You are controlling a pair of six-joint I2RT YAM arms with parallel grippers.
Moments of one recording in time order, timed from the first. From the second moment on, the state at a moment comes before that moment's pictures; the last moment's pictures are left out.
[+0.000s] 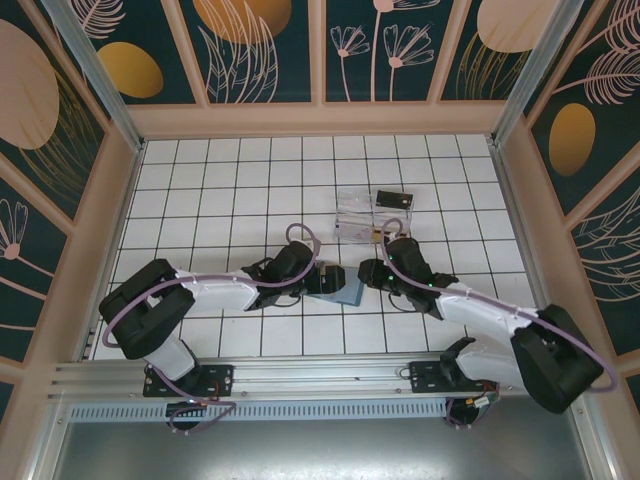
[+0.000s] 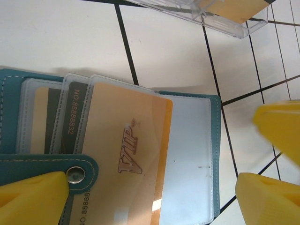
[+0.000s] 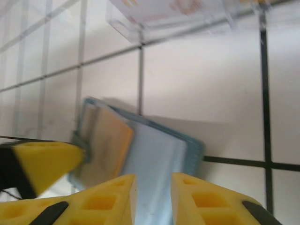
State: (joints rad) left arm -0.89 1.61 0.67 0.20 0.11 -0.86; right arm 0.64 1.15 0.42 0.02 -0.14 0.78
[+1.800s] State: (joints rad) left arm -0.89 1.59 0.59 0.28 0.11 -0.94; right arm 0.64 1.49 0.40 0.37 -0.47 1.06
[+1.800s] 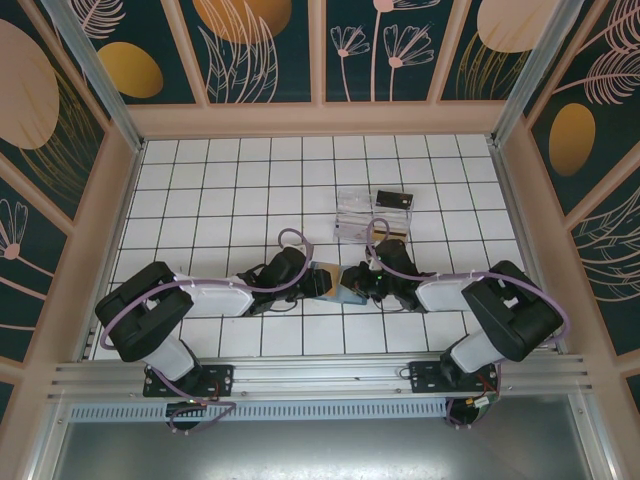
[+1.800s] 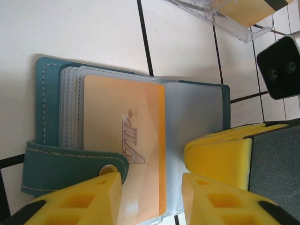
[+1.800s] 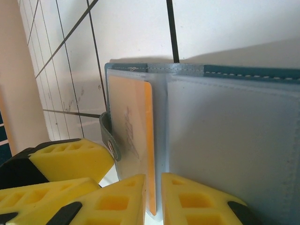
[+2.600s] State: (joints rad) left arm -0.89 1.62 0.62 0.21 0.05 -0.92; right arm 0.67 1.53 0.49 0.24 -0.41 0.99
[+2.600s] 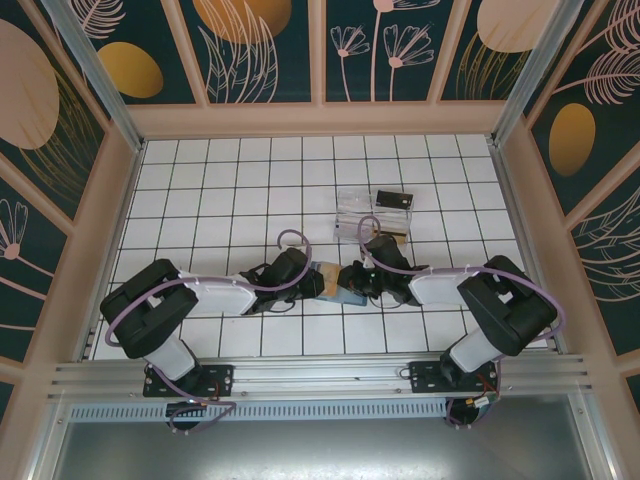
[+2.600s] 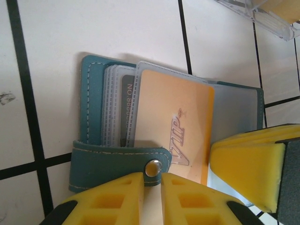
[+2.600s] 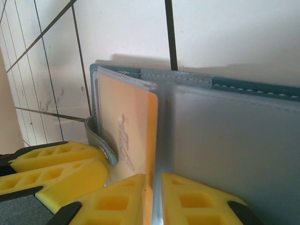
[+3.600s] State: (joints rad) left arm -0.89 1.63 0.63 0.19 0.03 -0.96; right arm 0.62 1.51 0.43 0.28 -0.44 0.99
